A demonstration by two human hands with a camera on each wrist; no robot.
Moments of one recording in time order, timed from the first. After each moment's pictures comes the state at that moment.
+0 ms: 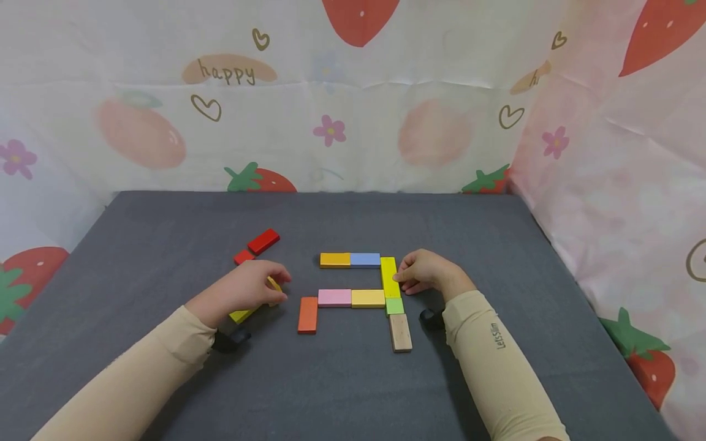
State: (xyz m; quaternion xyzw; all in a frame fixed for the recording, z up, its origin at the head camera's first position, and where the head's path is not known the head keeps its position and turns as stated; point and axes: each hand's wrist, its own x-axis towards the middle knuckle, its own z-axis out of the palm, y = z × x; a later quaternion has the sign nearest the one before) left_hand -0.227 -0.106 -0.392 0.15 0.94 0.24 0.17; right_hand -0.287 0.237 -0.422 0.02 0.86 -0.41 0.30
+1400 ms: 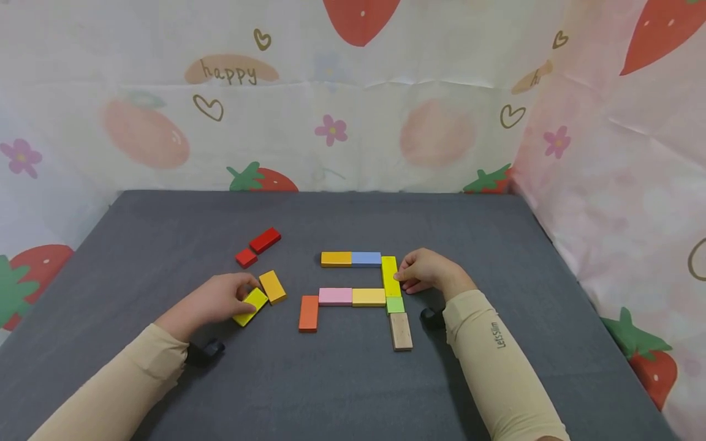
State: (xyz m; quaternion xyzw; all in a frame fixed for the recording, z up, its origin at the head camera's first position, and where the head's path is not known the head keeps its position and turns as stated) left_hand -0.213 -0.153 -0.411 0.08 0.95 0.24 0.19; right_hand -0.284 0.236 -0.420 0.02 0.86 -0.40 0.30
